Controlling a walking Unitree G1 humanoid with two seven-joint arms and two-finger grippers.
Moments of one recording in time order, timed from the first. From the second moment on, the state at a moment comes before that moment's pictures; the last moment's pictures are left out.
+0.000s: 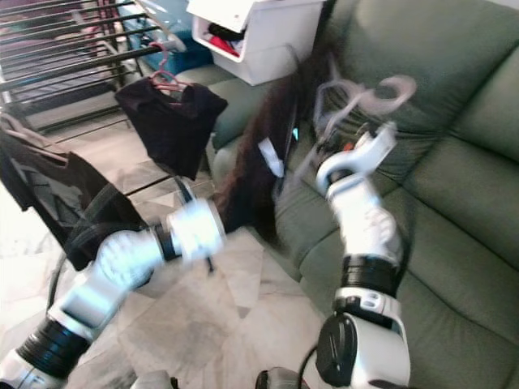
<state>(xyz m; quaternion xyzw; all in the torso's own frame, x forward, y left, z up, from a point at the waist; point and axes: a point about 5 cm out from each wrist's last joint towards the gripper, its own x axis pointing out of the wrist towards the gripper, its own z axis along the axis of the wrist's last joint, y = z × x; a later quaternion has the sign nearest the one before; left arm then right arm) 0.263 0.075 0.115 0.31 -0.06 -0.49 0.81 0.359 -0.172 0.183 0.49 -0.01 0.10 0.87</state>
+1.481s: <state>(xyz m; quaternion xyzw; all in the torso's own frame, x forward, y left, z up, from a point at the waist) 0.261 0.111 0.048 0.30 0.04 -0.44 0.84 0.295 -0.136 0.145 -0.05 -0.08 0.24 0.97</state>
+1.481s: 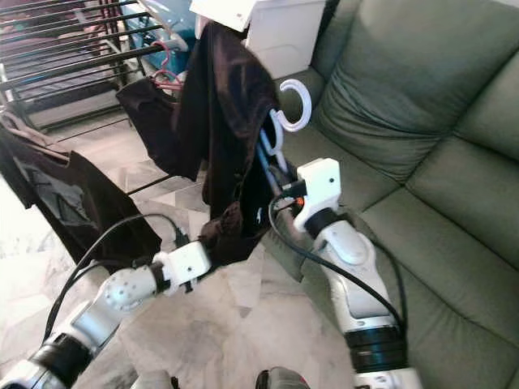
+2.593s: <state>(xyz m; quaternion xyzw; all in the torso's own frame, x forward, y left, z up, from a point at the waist) 0.297 0.177 0.109 0.38 -0.08 -0.33 0.86 0.241 -0.203 0.079 -0.10 0.07 0.41 0.90</state>
